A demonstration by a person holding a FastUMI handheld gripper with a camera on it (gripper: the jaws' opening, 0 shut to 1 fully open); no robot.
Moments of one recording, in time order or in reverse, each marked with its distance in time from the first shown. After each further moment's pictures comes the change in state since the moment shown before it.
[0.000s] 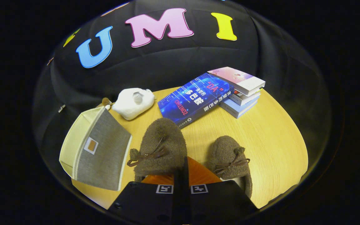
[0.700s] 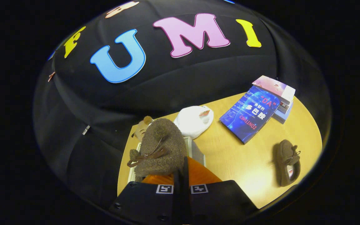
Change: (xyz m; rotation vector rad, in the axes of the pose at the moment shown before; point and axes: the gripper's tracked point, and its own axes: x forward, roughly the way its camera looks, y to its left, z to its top) arm -0.012 0.245 0.057 0.127 0.005 0.113
